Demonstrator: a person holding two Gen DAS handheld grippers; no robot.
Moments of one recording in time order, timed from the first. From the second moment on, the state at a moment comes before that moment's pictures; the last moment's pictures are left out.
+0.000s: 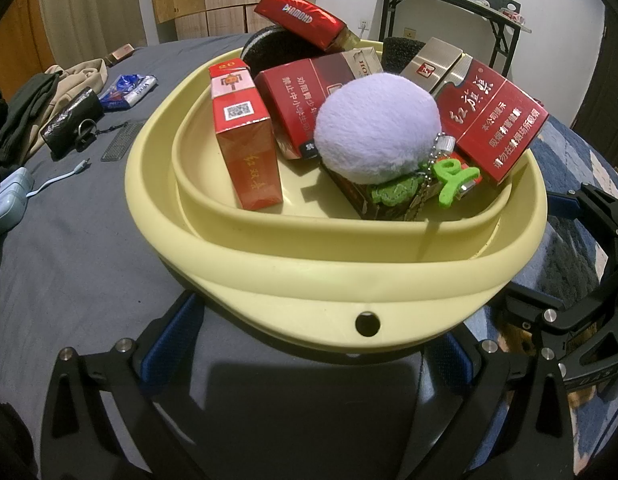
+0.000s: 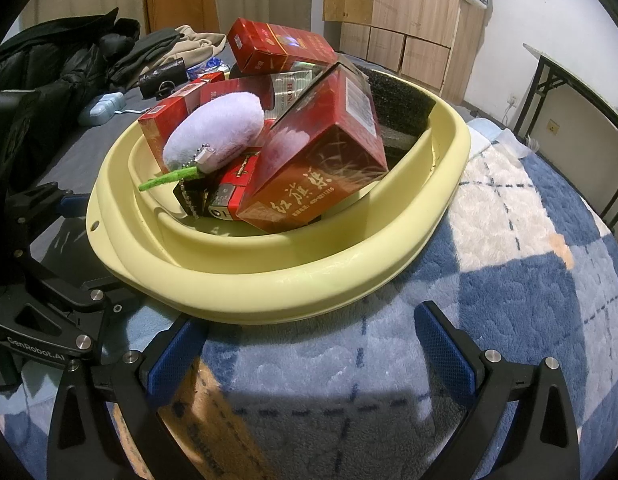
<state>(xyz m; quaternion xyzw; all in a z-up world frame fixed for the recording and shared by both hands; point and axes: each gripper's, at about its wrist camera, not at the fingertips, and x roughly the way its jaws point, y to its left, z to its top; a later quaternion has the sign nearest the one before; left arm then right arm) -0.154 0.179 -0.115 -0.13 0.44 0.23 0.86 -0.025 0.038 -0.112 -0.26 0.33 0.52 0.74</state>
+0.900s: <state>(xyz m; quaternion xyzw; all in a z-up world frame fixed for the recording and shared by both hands) -0.153 0.180 -0.115 -0.13 0.44 0.23 0.86 -0.026 0.038 -0.112 -0.26 0.33 0.52 0.74</state>
